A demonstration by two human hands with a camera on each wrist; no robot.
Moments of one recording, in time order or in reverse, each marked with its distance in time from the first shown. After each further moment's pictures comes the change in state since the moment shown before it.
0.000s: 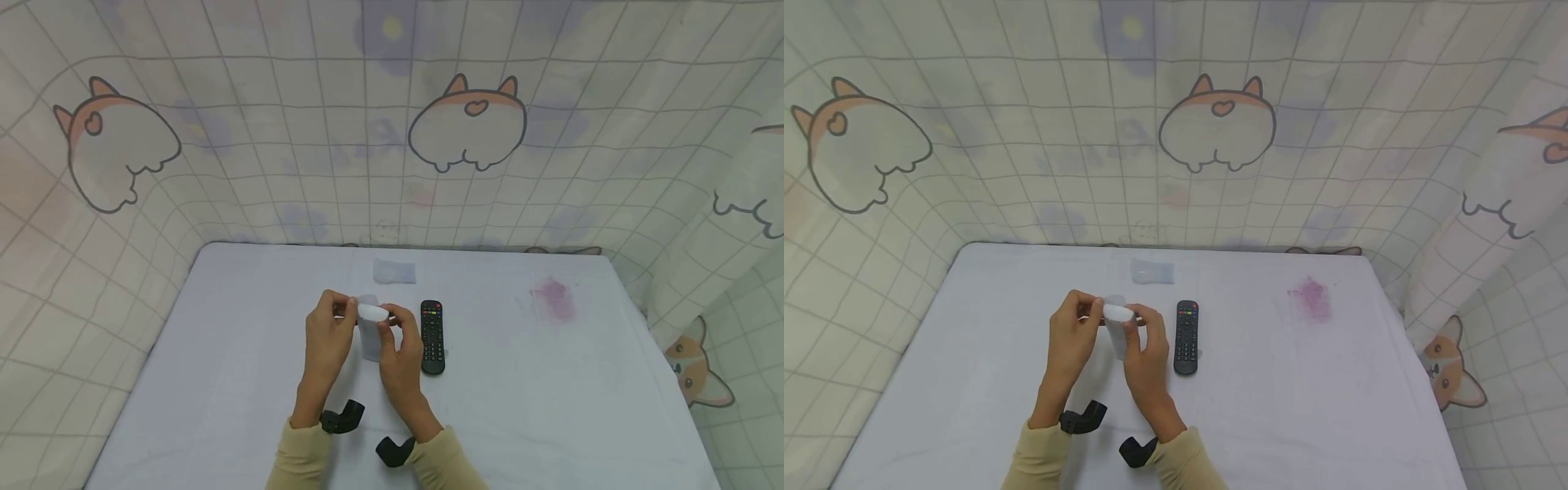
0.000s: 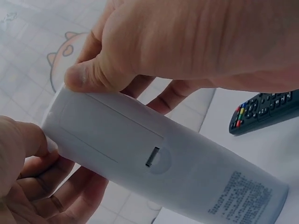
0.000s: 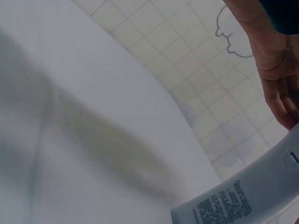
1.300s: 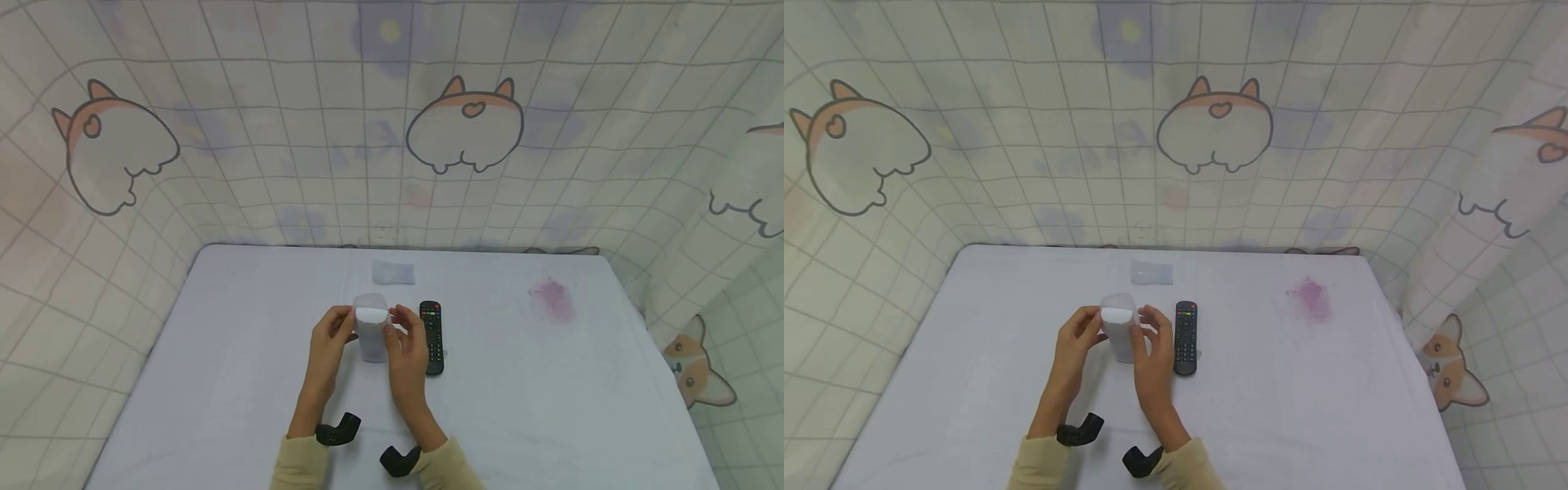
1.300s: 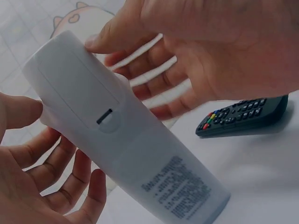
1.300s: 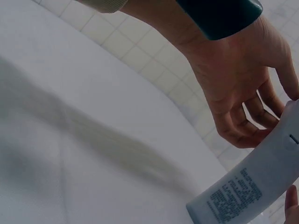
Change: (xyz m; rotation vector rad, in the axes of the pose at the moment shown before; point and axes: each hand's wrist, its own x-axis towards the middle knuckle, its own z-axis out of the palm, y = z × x) left_hand -0.012 -0.040 0.008 -0.367 -0.170 -0.247; right_hand -0.012 0.005 -0.009 0.251 -0.021 0.327
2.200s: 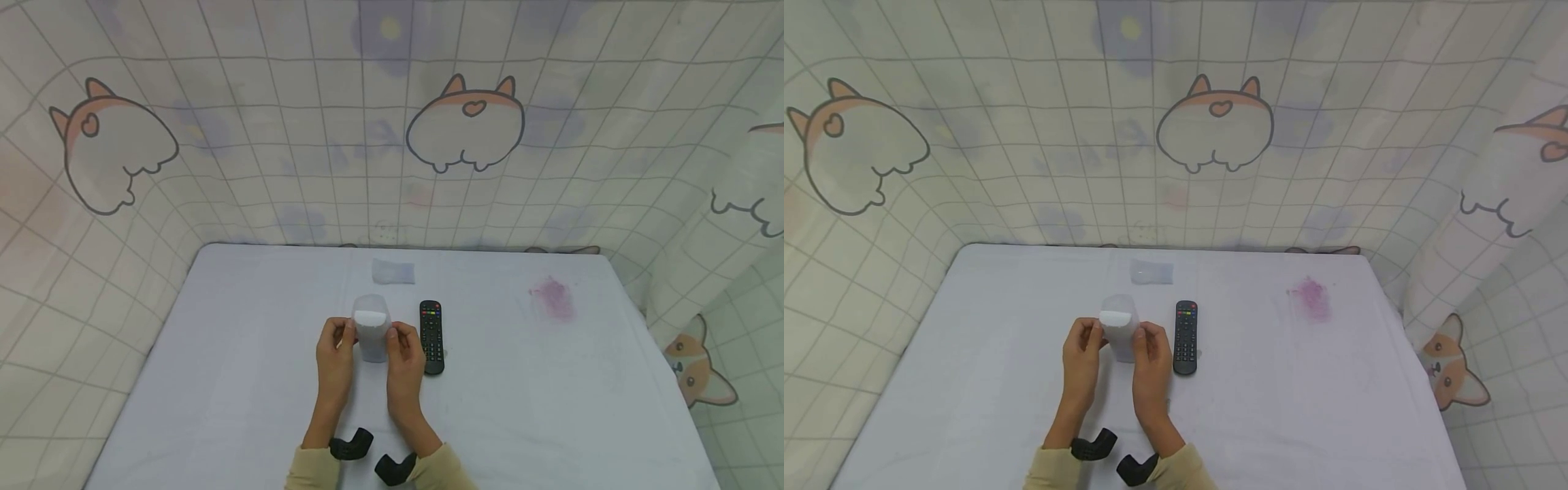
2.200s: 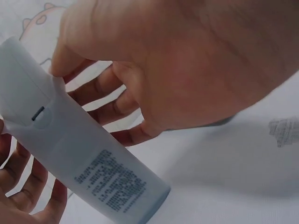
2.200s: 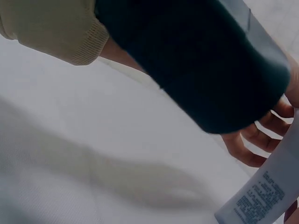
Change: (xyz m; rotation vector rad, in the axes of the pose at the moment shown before) left_hand -0.016 -0.023 0.020 0.039 0.185 0.075; right_hand -0.012 0.004 0.006 0.110 0.080 0.195
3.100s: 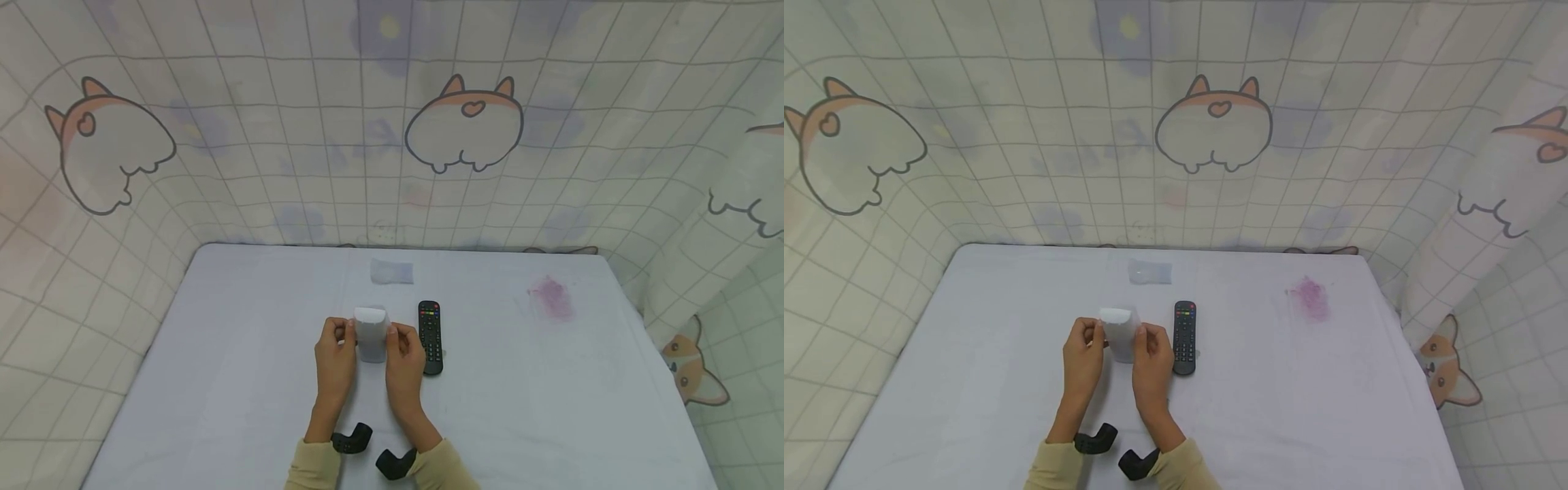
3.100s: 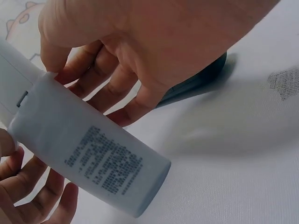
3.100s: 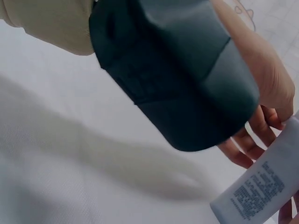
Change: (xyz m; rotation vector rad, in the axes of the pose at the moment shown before) left_hand 0.007 -0.007 0.005 0.218 0.050 0.032; right_hand 0.007 0.006 -0.002 -0.152 0.045 0.035
